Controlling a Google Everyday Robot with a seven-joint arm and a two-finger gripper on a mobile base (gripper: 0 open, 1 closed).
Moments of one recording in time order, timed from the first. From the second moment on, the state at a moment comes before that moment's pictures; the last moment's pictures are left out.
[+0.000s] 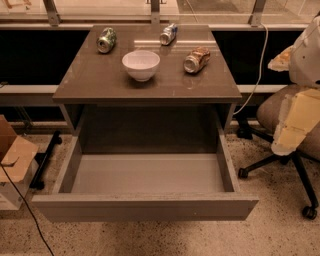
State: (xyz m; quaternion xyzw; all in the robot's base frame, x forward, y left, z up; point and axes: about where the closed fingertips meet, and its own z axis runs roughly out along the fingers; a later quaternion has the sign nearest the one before) arm 0.438 -0.217 0.976 -0.60 0.78 -0.03 0.16
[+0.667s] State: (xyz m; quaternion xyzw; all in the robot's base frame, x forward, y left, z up) arm 0.438 -0.216 0.978 -0.60 0.78 -0.04 0.16
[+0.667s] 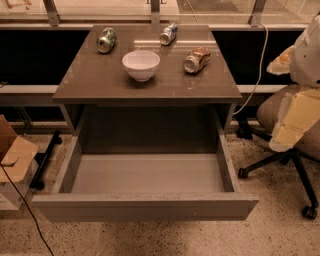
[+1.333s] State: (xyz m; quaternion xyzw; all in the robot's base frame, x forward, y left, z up) arm 0.424 -0.218 0.940 -0.62 0.77 0.00 0.17
